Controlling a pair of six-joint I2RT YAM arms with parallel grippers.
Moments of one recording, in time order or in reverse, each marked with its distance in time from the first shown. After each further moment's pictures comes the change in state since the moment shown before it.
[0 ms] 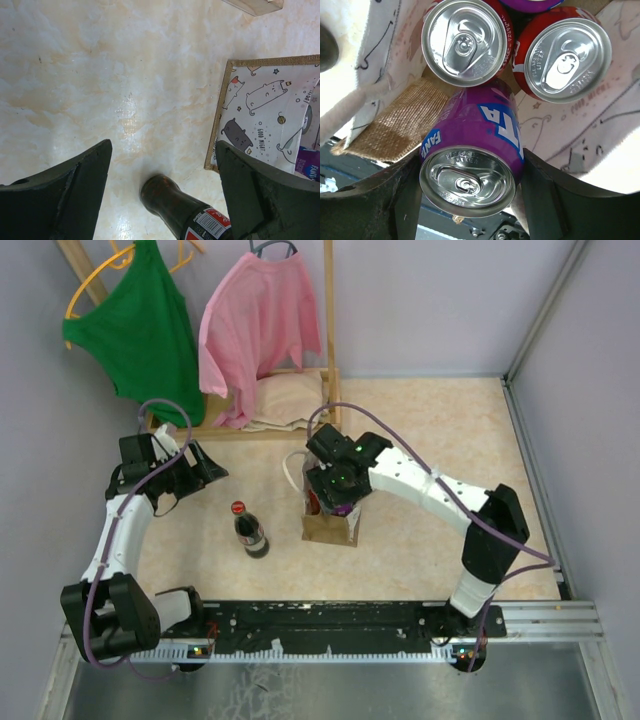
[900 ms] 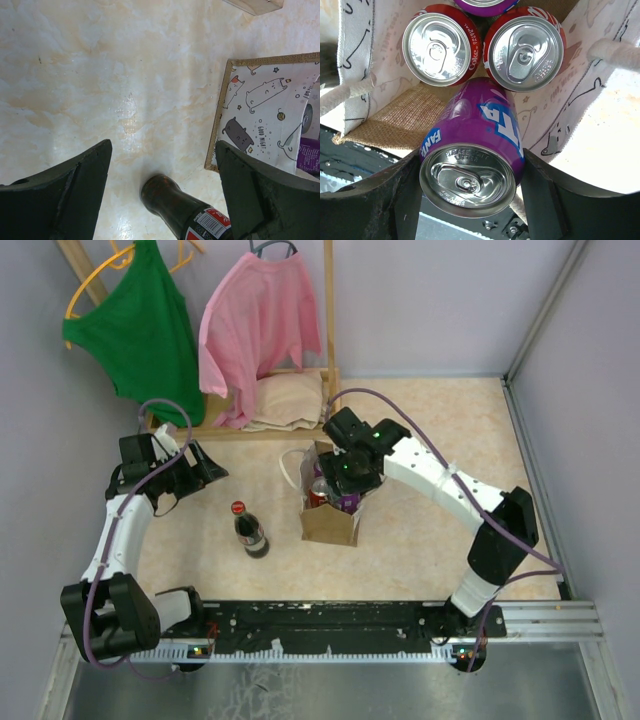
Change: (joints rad) left arm 0.000 0.000 0.000 0.000 0.001 0.004; right arm -0.099 -0.025 0.040 -0.044 -0.065 0.046
